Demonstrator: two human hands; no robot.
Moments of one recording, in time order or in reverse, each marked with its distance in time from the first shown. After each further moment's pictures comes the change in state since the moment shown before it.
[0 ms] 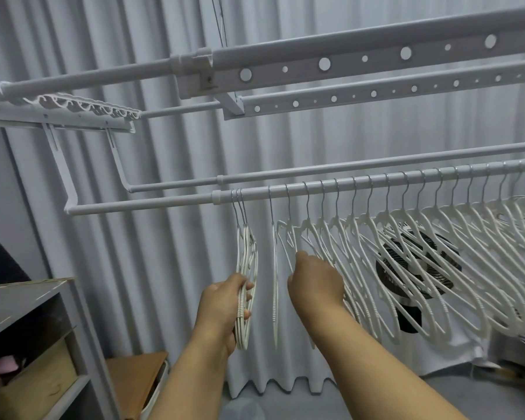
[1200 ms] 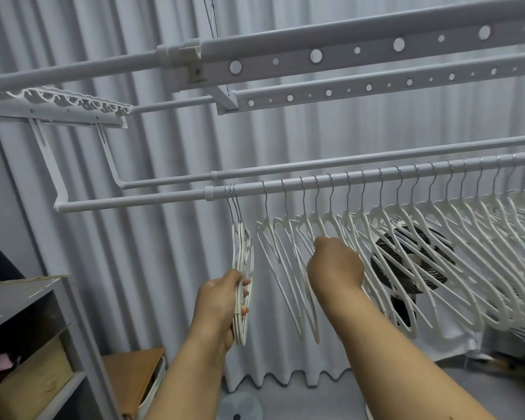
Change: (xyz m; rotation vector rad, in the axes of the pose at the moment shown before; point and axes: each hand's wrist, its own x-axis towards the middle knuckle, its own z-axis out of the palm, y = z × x) left_hand 0.002 -0.004 0.007 -0.002 0.011 0.012; right_hand 0.012 0.022 -0.031 -0.057 0.033 0.123
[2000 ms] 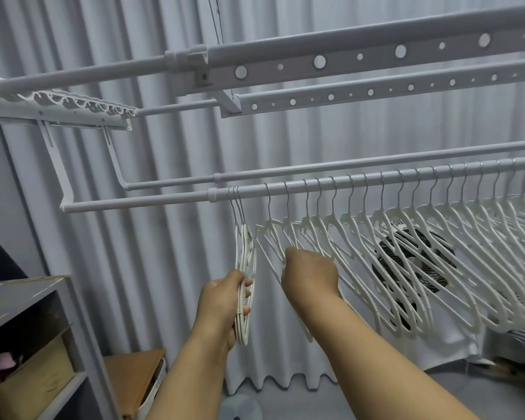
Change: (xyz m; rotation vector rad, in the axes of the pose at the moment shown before) left_hand -0.001 0.001 0.001 -0.014 -0.007 -0.004; right_hand -0.015 -0.027 0.010 -0.038 -0.062 -0.205
